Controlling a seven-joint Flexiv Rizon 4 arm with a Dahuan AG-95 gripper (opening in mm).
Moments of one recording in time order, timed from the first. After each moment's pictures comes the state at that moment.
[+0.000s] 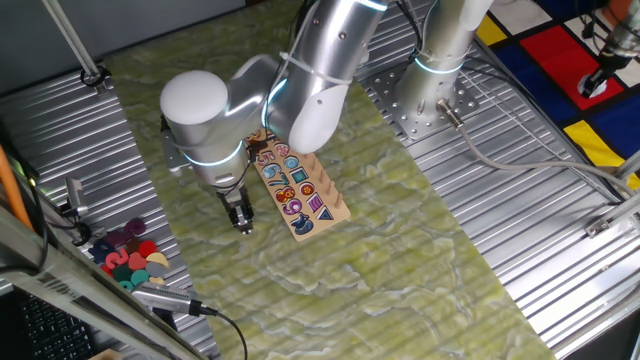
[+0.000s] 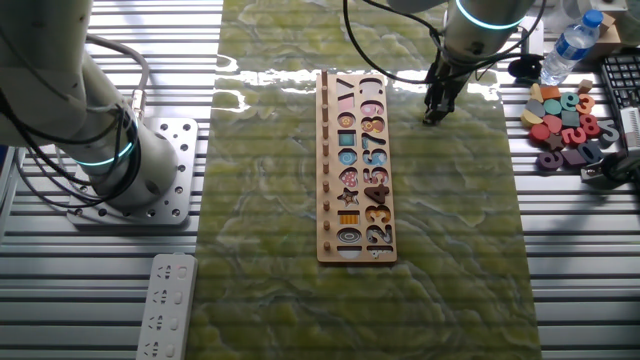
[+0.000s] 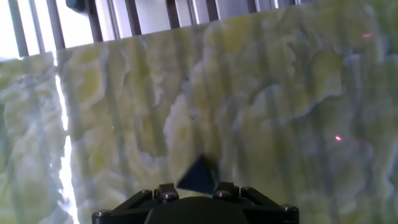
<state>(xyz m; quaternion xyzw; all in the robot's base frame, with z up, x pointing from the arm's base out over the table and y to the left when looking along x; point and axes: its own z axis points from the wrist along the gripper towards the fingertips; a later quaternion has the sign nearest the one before) 0.578 0.125 0.029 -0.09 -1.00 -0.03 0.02</state>
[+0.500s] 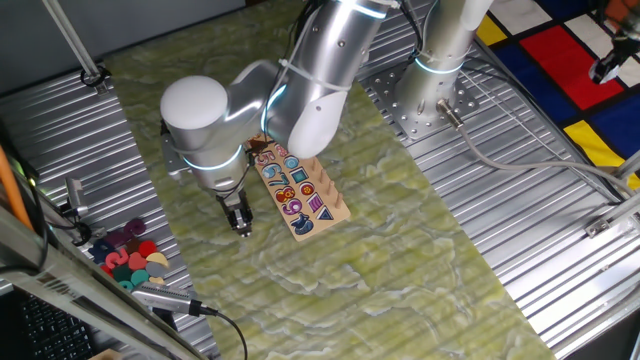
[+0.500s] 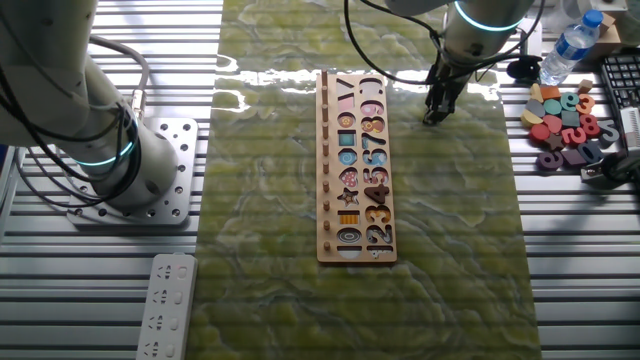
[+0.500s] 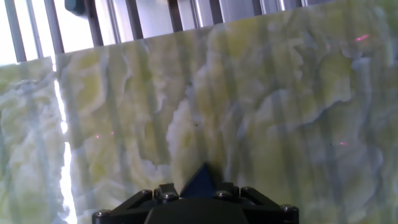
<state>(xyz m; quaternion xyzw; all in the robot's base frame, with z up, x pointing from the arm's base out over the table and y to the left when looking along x) 0.582 0.126 0.021 -0.09 -1.00 -0.03 0.02</state>
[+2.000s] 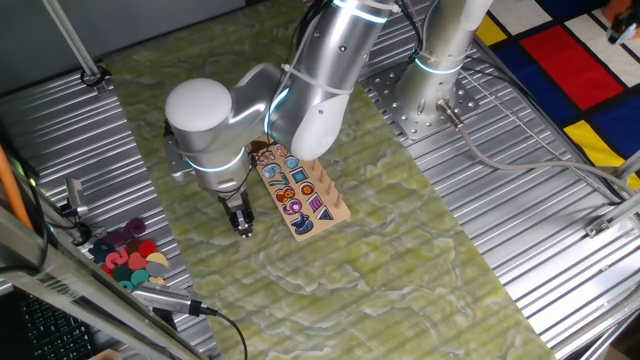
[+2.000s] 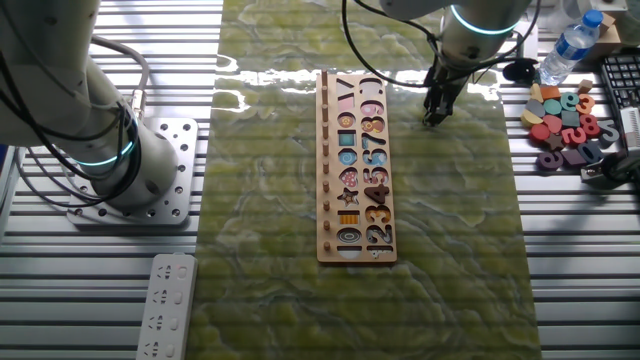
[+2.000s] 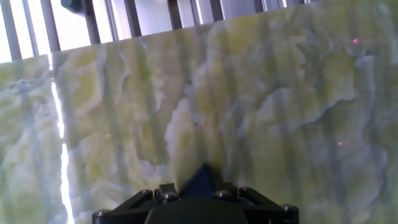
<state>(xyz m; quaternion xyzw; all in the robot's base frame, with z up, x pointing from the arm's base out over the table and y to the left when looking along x) 0.581 0.126 0.014 -0.09 -1.00 -0.03 0.01</state>
